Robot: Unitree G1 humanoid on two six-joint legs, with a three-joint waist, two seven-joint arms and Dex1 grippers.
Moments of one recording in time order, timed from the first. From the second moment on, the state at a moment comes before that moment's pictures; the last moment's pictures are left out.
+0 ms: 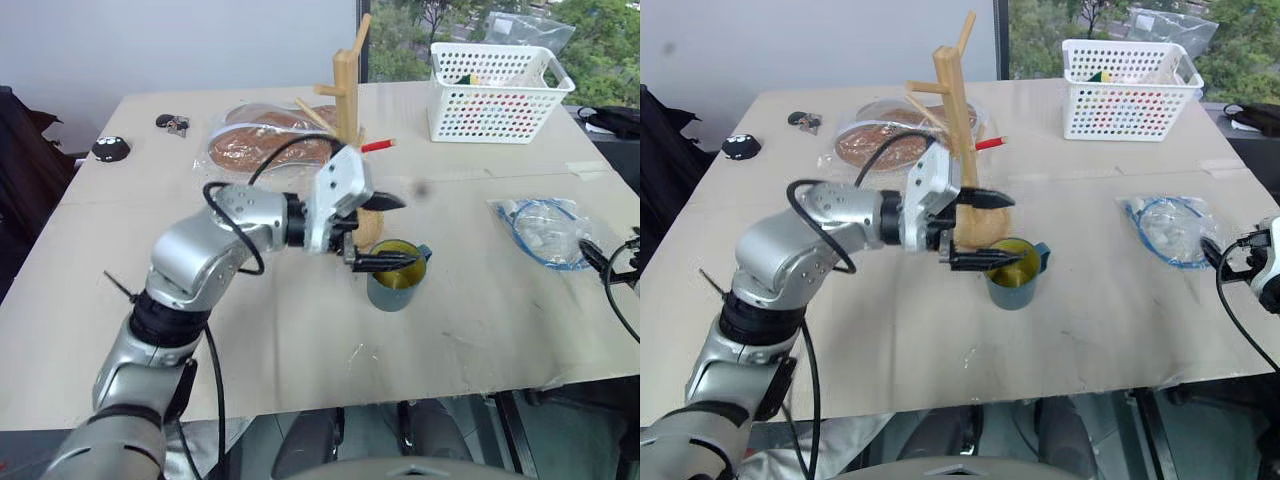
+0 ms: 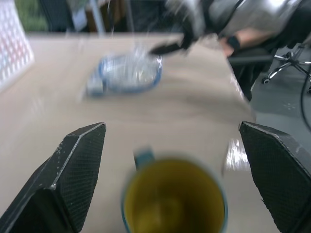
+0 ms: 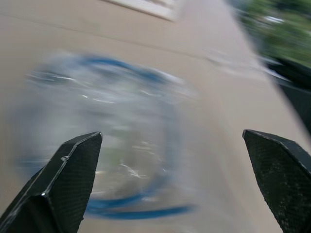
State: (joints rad) left arm -0.69 0.63 -0.23 -0.38 -0.60 0.78 -0.92; right arm -0.01 -0.76 -0.49 0.00 0.41 0.34 0.63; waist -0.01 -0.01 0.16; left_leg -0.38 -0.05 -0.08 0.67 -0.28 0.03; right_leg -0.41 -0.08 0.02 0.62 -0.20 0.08
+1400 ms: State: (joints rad) left arm -0.22 0.84 0.08 -0.71 -0.71 0.84 -0.79; right arm -0.03 -0.55 -0.07 -0.24 0.48 0.48 0.76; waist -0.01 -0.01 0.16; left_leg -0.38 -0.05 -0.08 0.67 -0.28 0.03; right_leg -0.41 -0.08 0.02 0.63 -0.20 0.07
